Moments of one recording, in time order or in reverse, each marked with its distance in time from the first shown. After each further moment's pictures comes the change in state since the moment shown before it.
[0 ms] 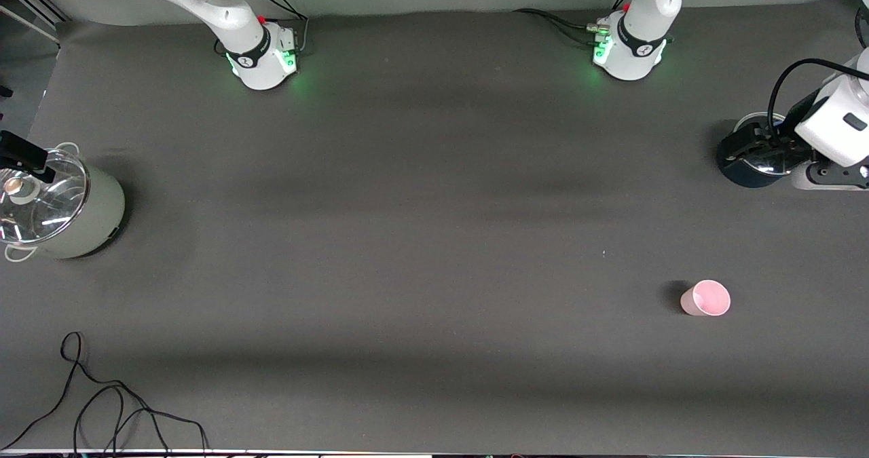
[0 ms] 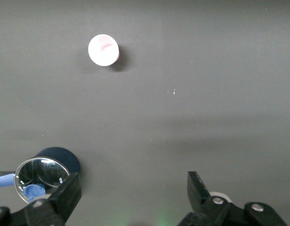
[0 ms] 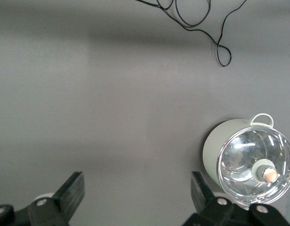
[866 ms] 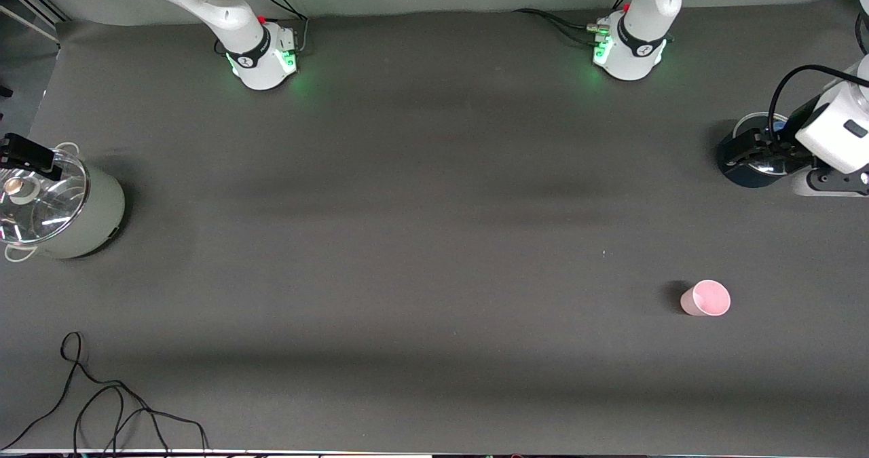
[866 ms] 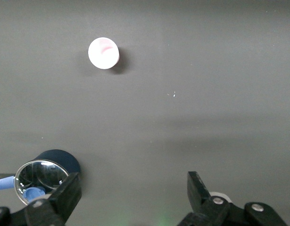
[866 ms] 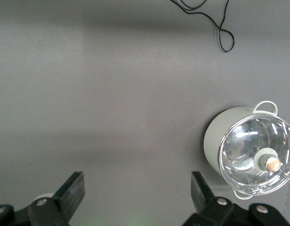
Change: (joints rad) left arm 0.000 0.019 0.000 0.015 0.001 0.003 0.000; right arm -0.003 0.012 -0.014 -0.008 0.000 -0.037 0.001
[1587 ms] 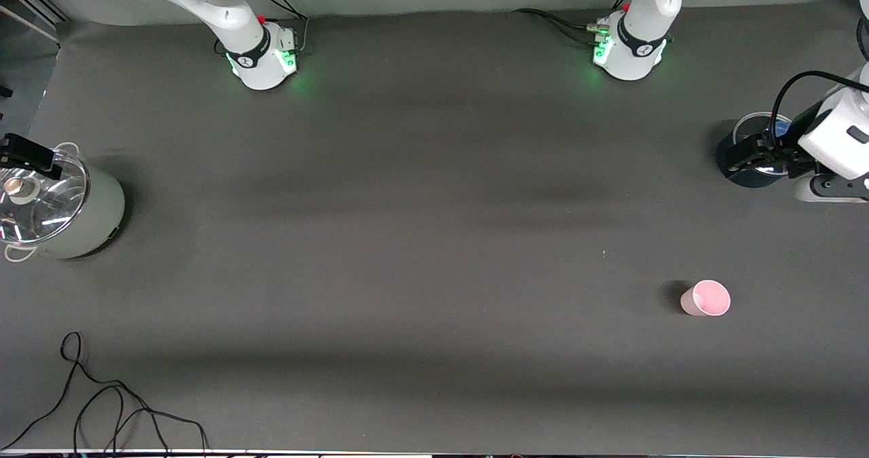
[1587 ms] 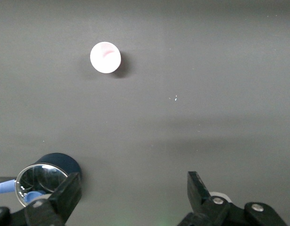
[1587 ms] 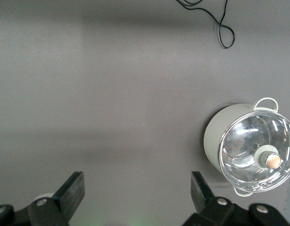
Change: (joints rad) left arm 0.009 0.015 0.002 0.011 0.008 0.014 0.018; right arm 0.003 0.001 -0.005 -0.001 0.000 -0.010 0.000
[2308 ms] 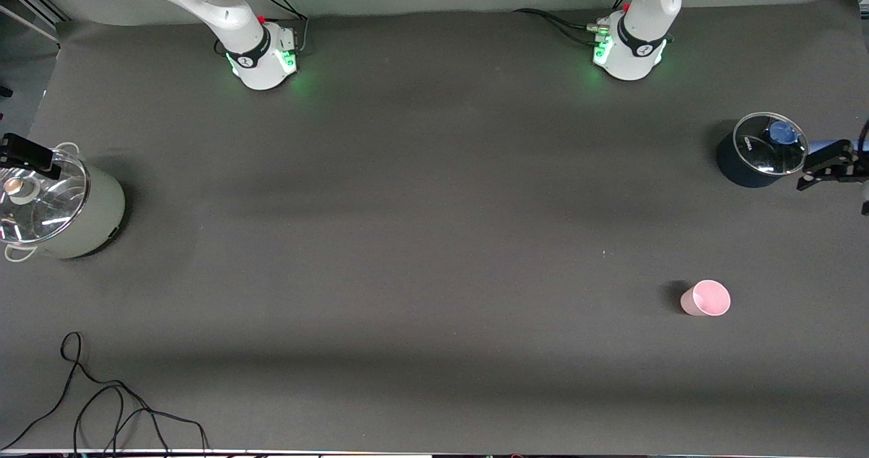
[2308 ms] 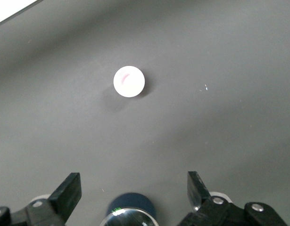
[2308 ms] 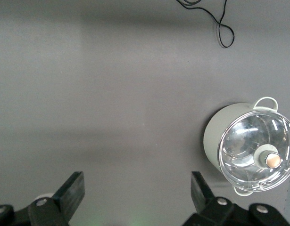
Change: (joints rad) left arm 0.233 0.080 0.009 0.013 -0.081 0.123 0.770; right arm -0.001 0.000 -0.001 0.000 0.000 -0.001 0.000
